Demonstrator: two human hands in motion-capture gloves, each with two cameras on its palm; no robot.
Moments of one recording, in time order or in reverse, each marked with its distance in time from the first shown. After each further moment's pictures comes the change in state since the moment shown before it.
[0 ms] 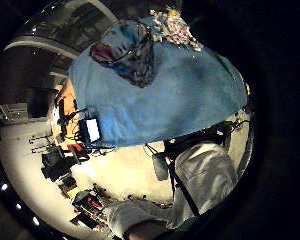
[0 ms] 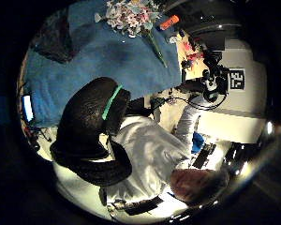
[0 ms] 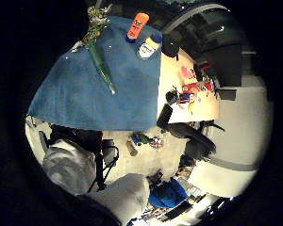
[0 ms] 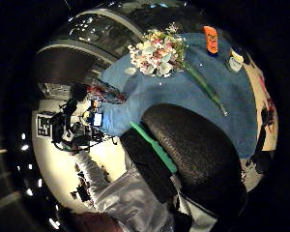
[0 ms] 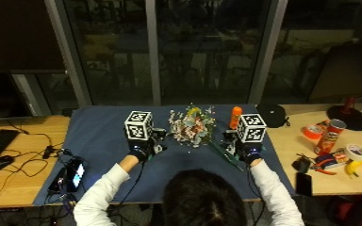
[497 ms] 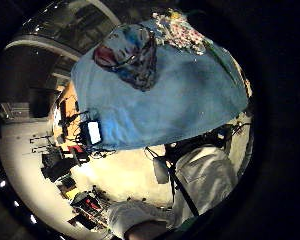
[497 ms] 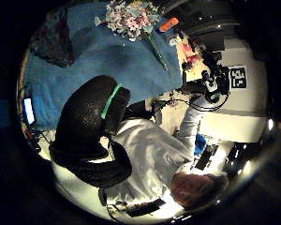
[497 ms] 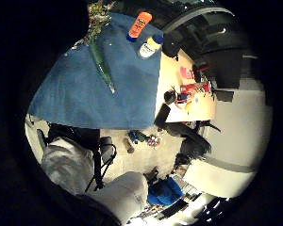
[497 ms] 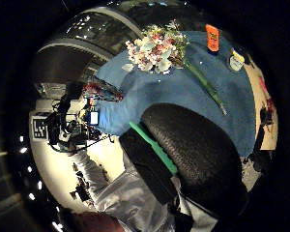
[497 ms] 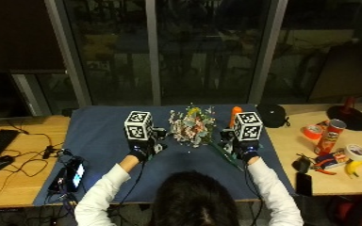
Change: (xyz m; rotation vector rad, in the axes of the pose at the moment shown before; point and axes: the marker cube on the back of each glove) left arm 0.000 -0.004 -0.001 0.050 0.002 0.008; right arm -0.010 -0.008 -0.003 -0.020 0.028 -0.010
